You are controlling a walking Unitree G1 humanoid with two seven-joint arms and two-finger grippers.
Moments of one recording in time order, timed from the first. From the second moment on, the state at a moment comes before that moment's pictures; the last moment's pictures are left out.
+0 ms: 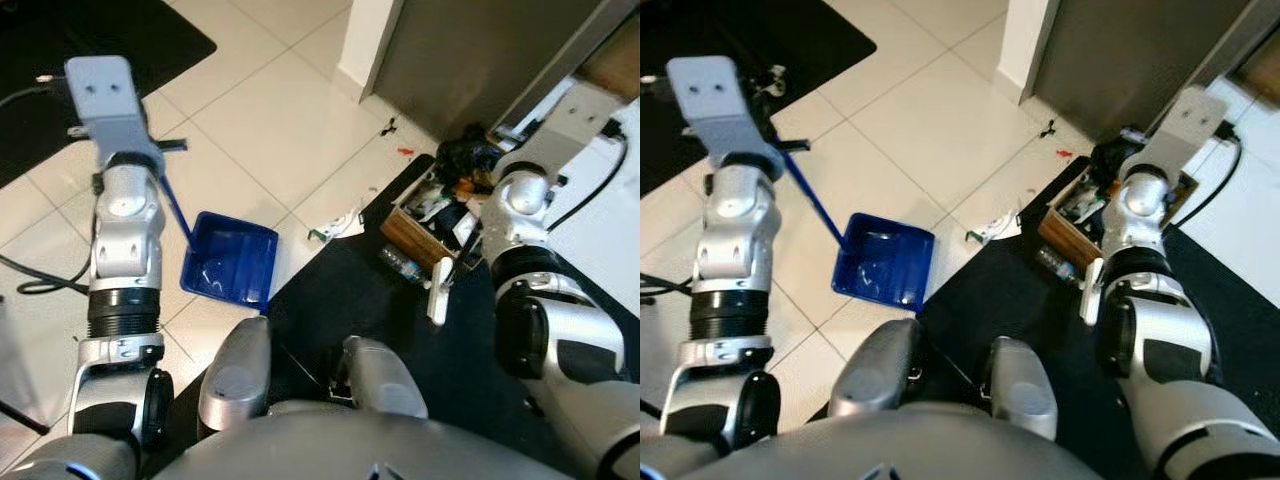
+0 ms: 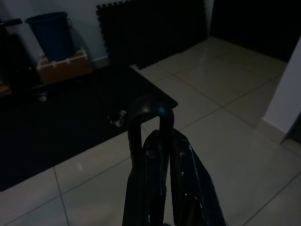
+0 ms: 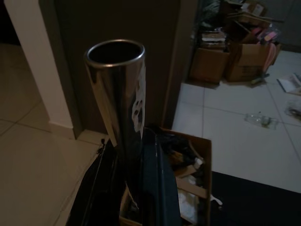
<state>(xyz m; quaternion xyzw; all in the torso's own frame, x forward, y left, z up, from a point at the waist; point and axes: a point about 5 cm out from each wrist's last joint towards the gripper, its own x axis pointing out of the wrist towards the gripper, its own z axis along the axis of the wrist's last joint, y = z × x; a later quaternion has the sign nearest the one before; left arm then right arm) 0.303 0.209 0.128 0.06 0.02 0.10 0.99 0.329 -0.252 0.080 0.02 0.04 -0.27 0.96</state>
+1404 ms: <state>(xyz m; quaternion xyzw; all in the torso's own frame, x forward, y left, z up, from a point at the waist) 0.320 0.217 0.106 0.08 0.05 0.09 0.99 0.339 -0.203 0.069 0.05 0.07 -0.03 1.00</state>
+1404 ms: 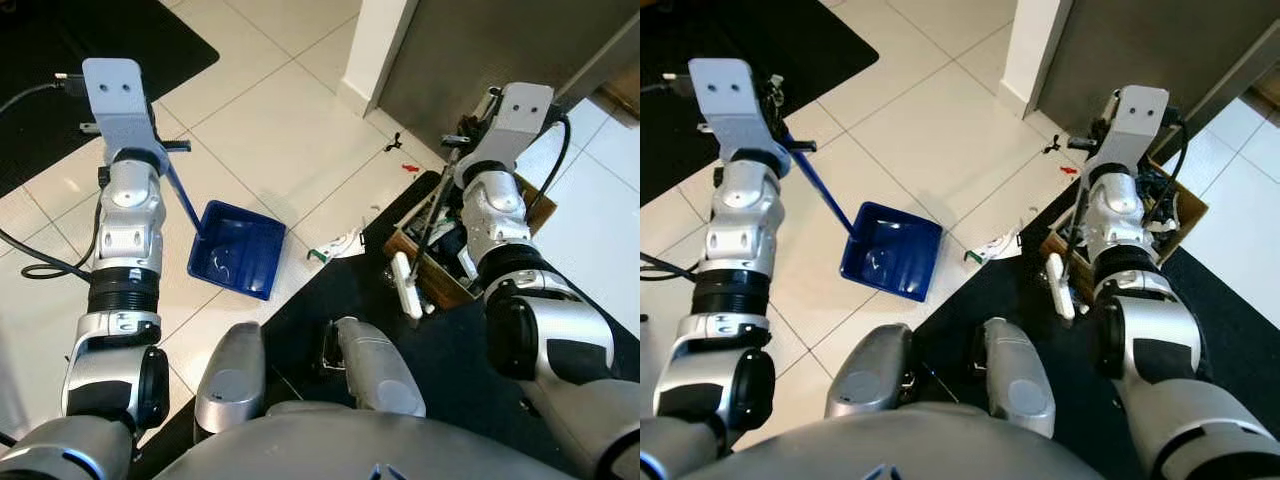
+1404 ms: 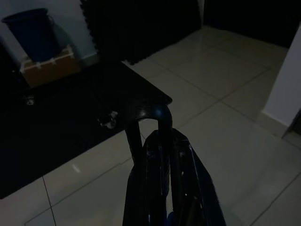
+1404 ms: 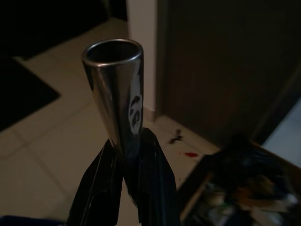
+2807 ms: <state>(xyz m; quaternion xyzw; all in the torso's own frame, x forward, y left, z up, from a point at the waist) 0.328 0.237 0.125 0.14 -0.02 0.21 0.97 0.366 -0.139 0.098 -0.02 0.02 -0.04 1.00</state>
